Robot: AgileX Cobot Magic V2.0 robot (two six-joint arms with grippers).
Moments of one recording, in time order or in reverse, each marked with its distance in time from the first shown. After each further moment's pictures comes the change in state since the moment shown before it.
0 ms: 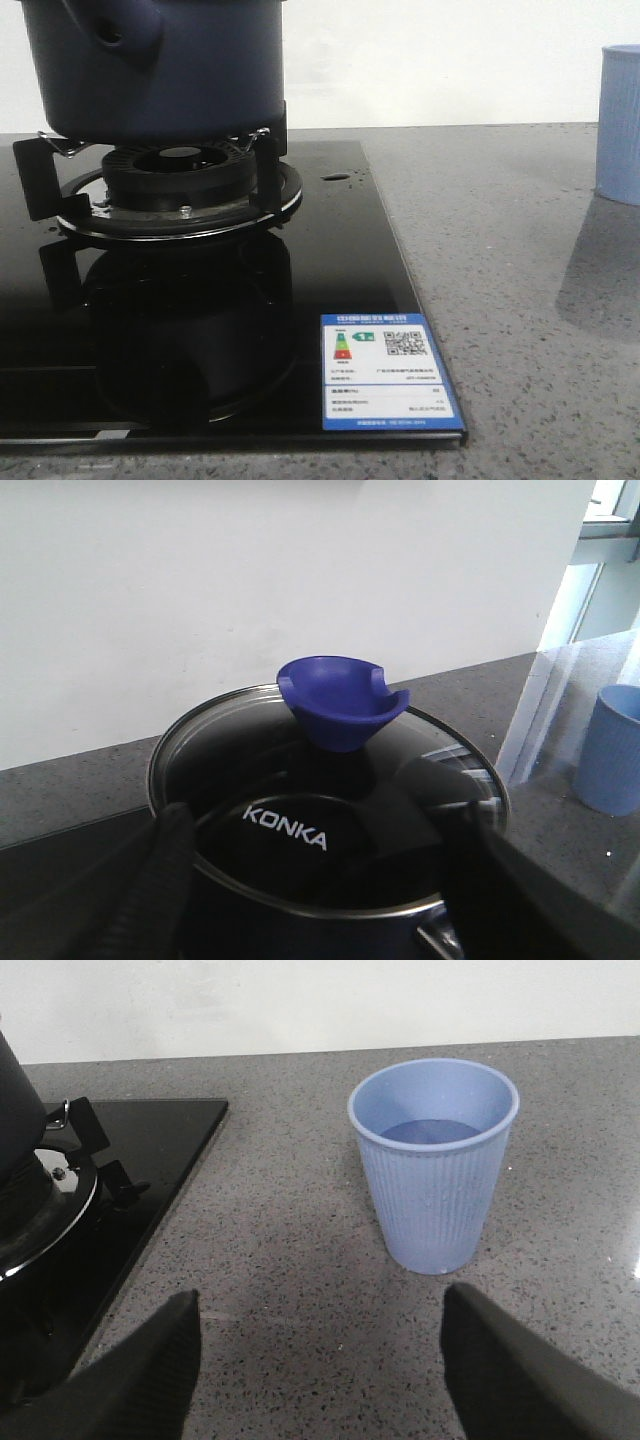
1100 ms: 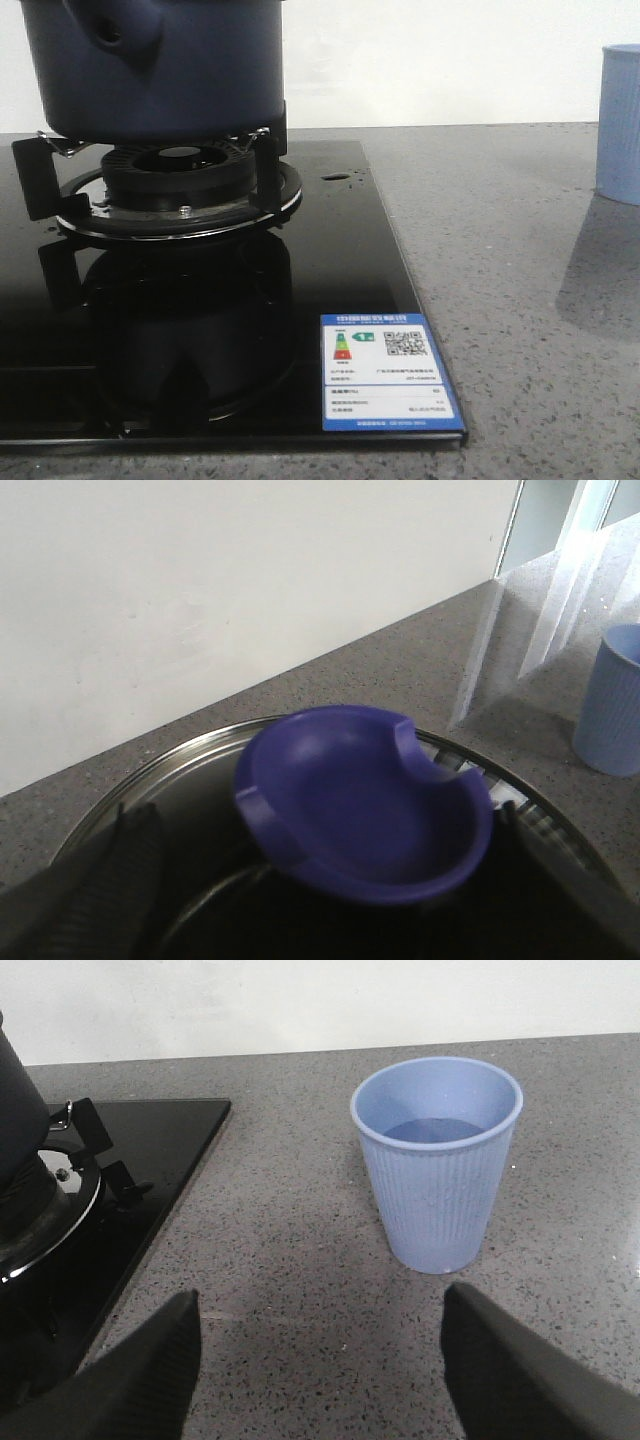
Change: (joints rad) left arm -0.078 0.465 -0.287 -0.095 0.099 0.242; right arm 0.000 0.000 0.000 0.009 0.000 0.000
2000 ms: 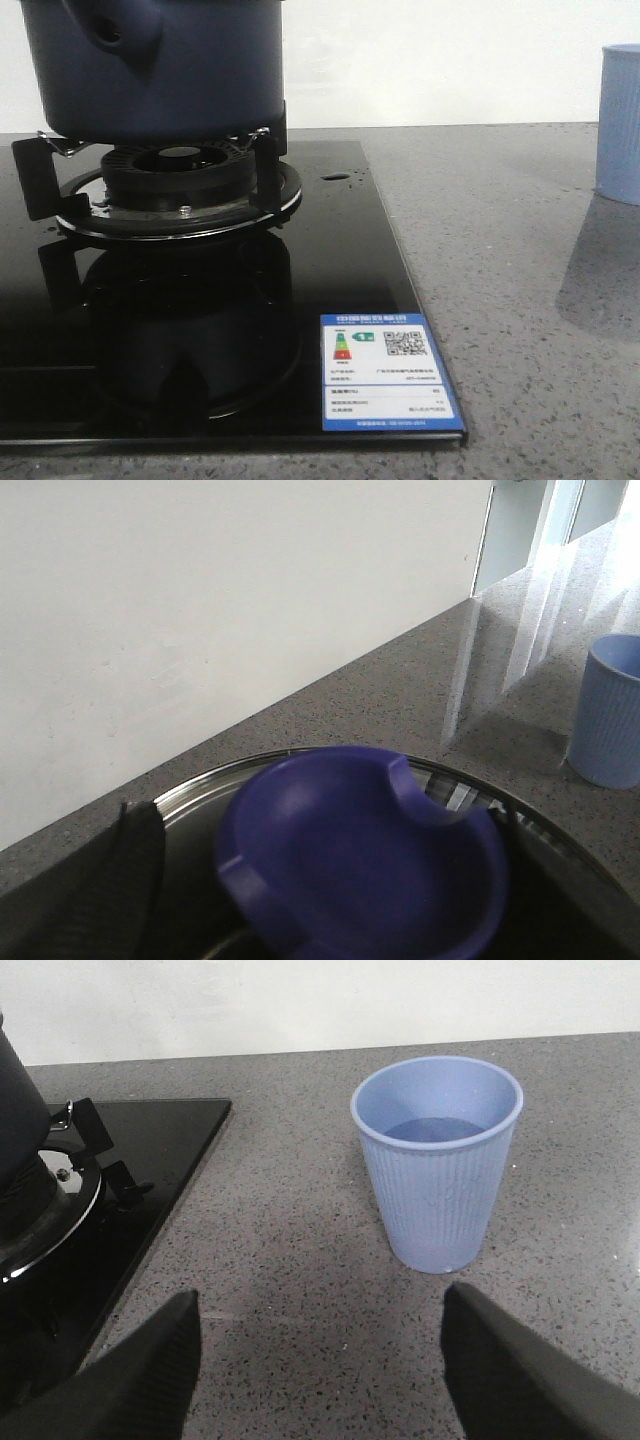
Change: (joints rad) left arm -0.002 0.070 -0.023 -0.143 0.053 0.203; right arm 0.000 0.000 0.000 0.002 0.002 0.000
